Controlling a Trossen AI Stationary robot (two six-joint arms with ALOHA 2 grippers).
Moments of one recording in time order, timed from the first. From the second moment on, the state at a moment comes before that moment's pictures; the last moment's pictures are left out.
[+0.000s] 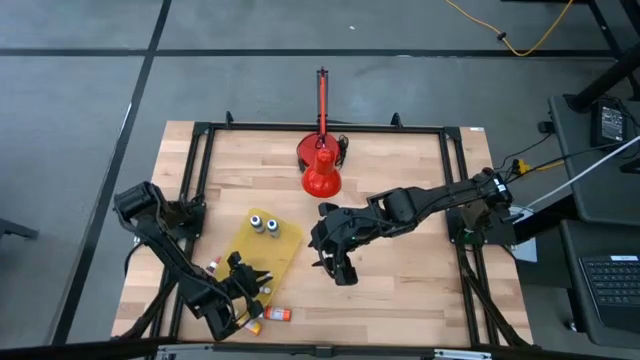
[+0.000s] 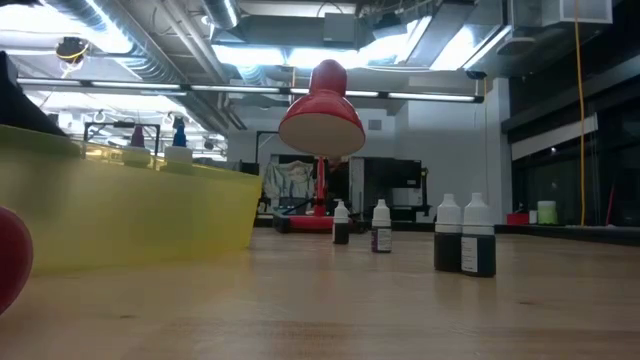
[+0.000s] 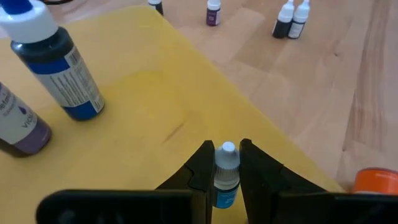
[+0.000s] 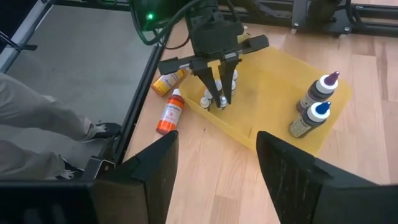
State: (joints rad) left arm -0.96 1.77 0.92 -0.51 -1.00 -1.46; right arm 0.32 1.86 1.98 -0.84 -0.02 0.13
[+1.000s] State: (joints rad) left arm -0.95 1.78 0.86 -0.43 -0.92 -1.50; right arm 0.32 1.86 1.98 -0.89 -0.02 0.15
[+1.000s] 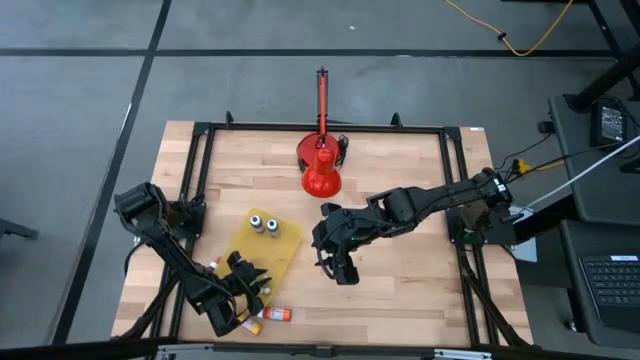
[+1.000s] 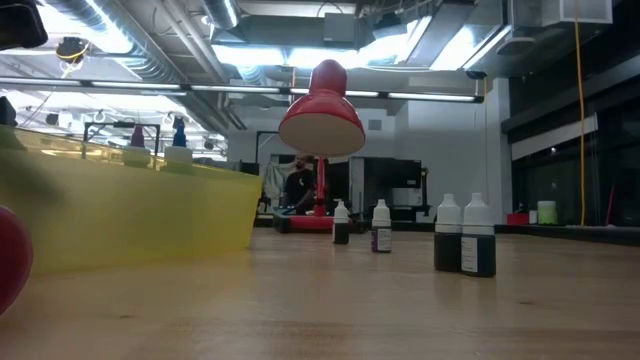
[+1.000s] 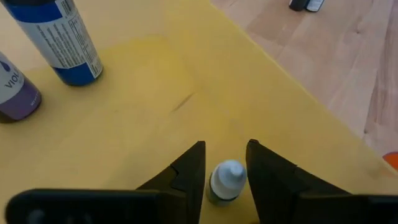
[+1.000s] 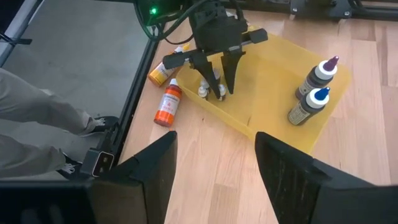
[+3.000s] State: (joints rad) left arm -0.49 0.98 0.86 -0.25 -0.62 -0.69; right arm 0.84 1.96 1.12 -0.48 0.84 1.36
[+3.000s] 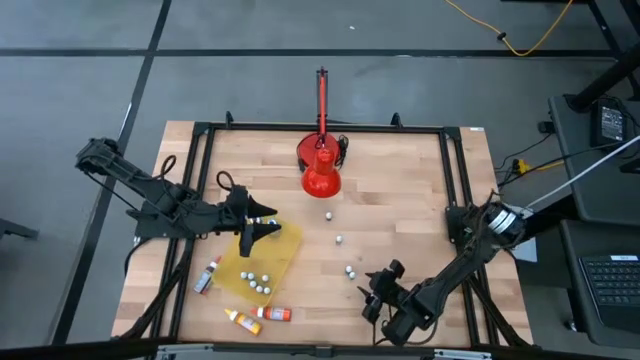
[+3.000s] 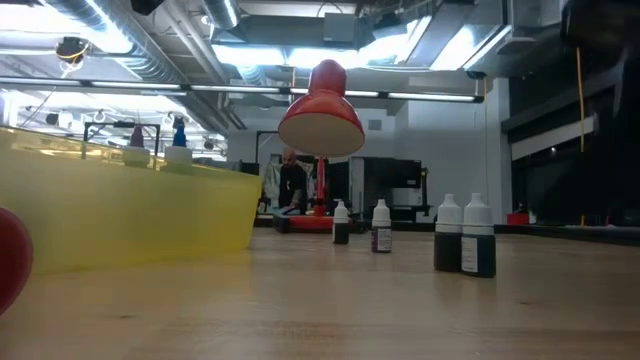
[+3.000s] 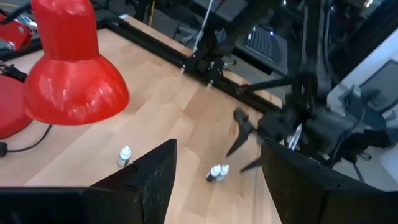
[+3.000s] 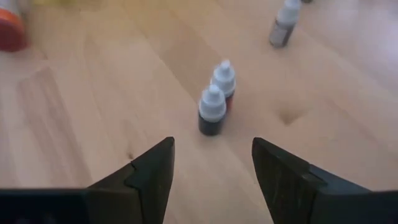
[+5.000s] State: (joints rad) left arm -0.46 0.98 0.86 -0.24 -0.41 -0.61; right arm 0.81 2.12 1.41 -0.69 0.86 1.27
